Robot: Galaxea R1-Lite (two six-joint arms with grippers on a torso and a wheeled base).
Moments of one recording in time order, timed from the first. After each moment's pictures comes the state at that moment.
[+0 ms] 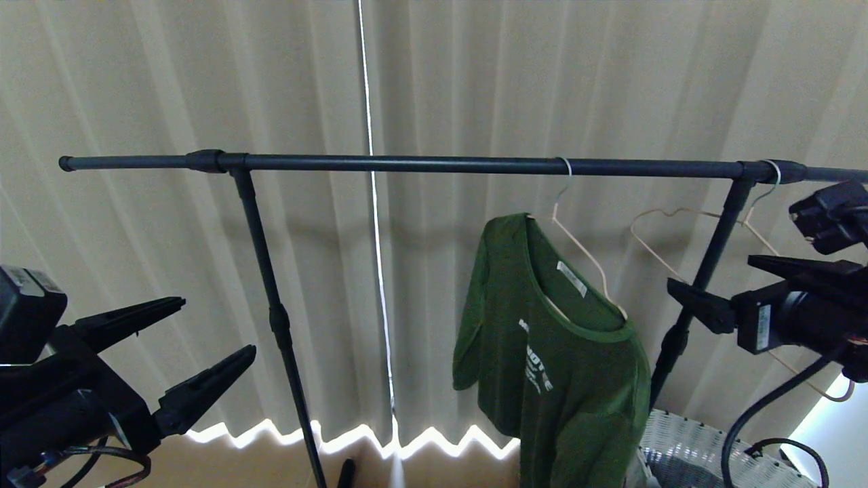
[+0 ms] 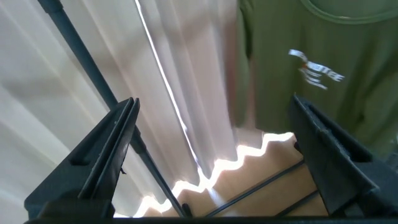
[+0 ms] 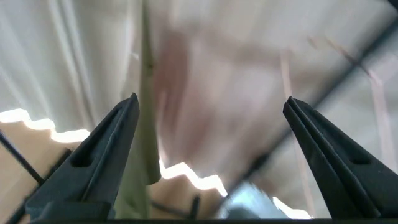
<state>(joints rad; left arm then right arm) -0.21 1.11 -0.27 -0.71 -0.25 0.22 0.31 1.26 -0.60 -0.38 -0.21 -0.11</state>
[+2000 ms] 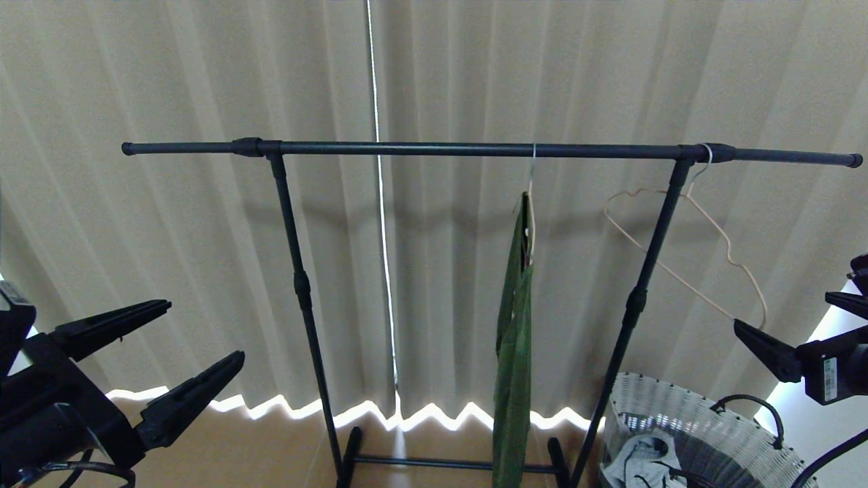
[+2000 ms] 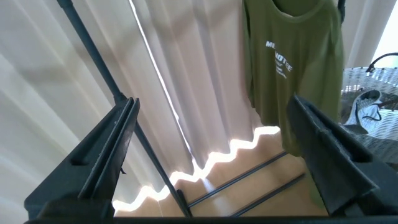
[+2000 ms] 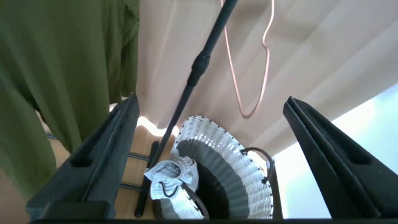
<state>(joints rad) -0.21 1.05 -0.25 -0.71 -0.25 0.23 0.15 1.12 -0.44 -0.38 -0.22 -0.24</state>
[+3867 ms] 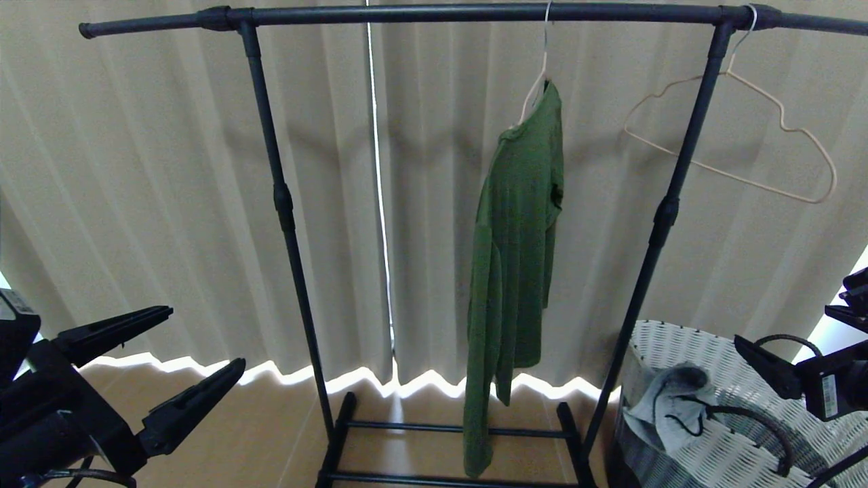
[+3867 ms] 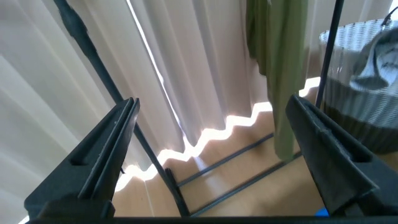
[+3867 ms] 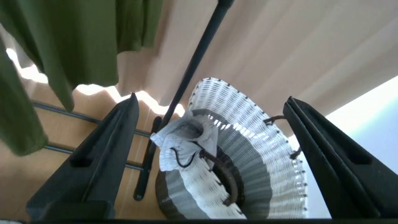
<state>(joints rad) -0.21 1.05 -0.23 -0.71 -0.25 0.23 0.15 1.12 -0.40 -0.38 -0.22 -0.27</state>
